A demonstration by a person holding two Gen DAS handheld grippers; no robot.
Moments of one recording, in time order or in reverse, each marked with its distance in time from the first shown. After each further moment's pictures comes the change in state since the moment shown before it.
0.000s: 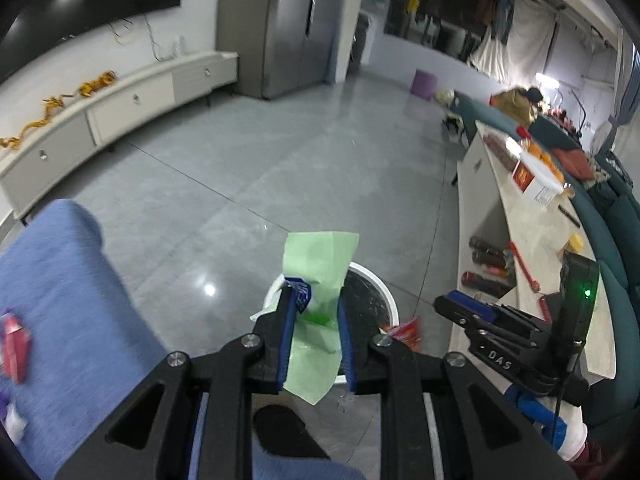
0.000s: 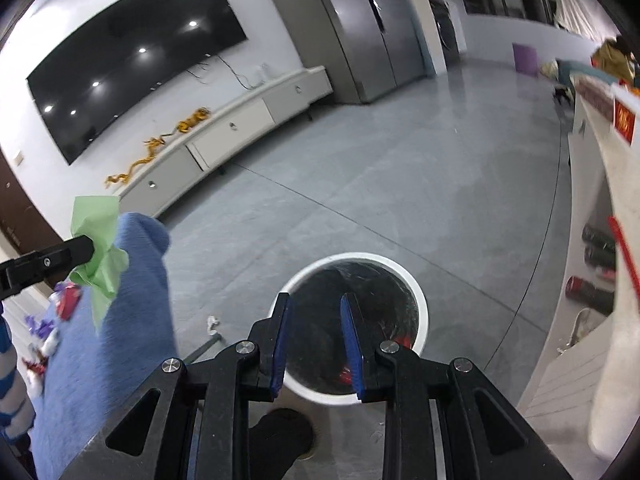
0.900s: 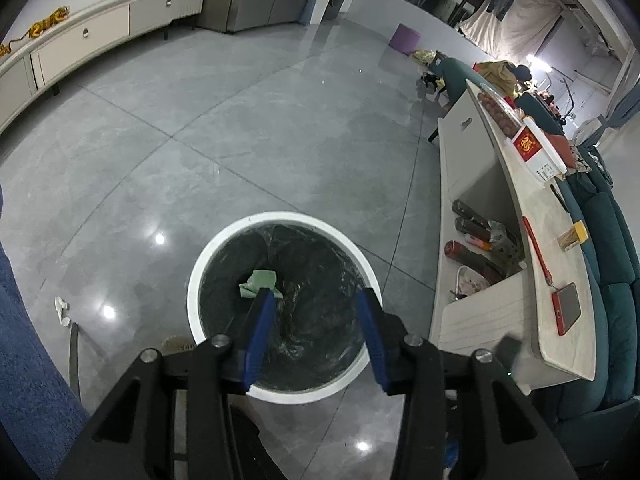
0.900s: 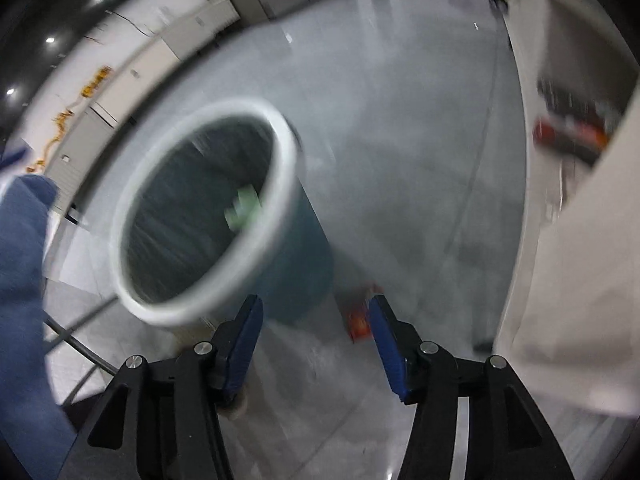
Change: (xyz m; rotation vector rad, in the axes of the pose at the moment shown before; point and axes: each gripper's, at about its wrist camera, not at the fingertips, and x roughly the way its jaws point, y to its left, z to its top) left arm 0.146 -0.001 -0.007 -0.047 0.179 -0.169; right arm 0.084 -0.124 -0.137 0.217 0.284 -0.198
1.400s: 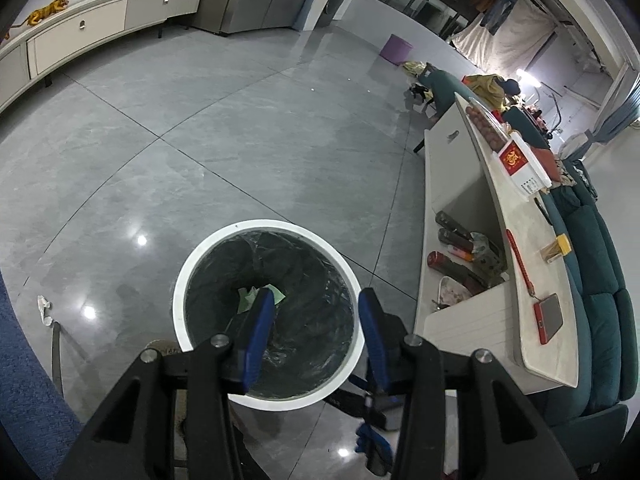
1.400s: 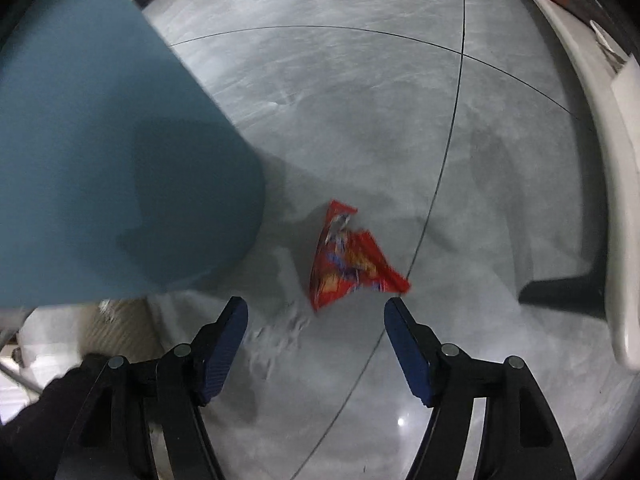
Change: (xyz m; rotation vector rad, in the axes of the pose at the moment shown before) left arm 0.000 0.008 0.005 -0.031 -0.015 -0.081; right arm 0.151 -0.041 -0.026 0.147 0.186 -0.117
